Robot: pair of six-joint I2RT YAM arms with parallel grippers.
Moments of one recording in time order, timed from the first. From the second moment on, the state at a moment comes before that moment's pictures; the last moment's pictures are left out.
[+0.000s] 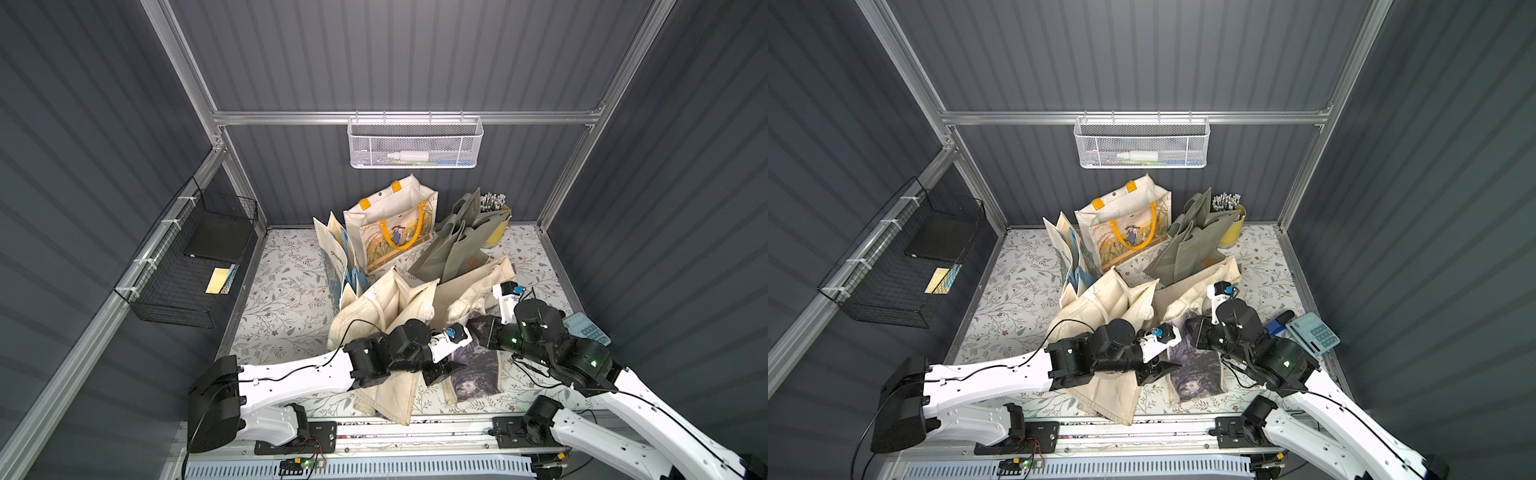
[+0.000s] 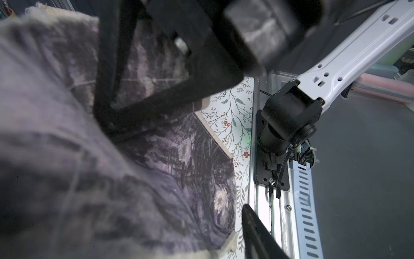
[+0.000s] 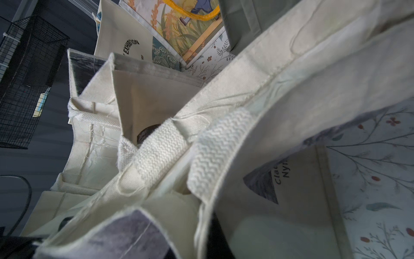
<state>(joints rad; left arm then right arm) -1.22 1.33 0.91 -0.05 0.15 -0.02 0.79 0.72 0.87 -0.74 0.03 0.78</state>
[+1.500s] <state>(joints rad) -1.08 1.32 0.87 -0.09 -0.08 -0.40 0.78 0.62 0.95 -1.01 -0.07 0.51</state>
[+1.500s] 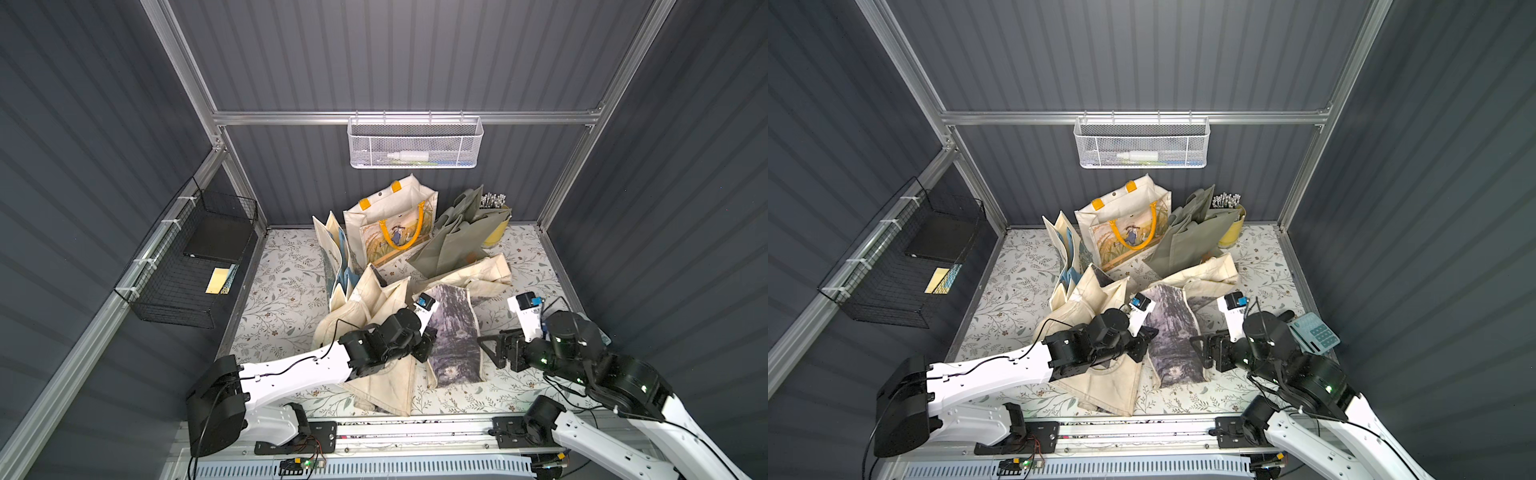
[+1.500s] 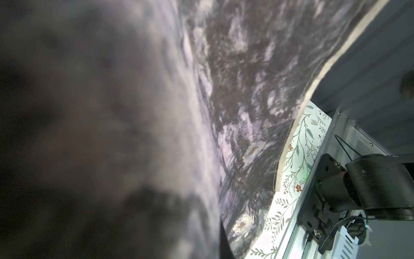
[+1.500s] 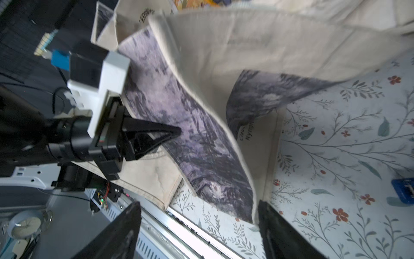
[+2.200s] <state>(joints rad) -1.06 1.25 0.84 0.01 0.06 -0.37 0.79 0.54 0.78 -0.87 0.03 0.53</state>
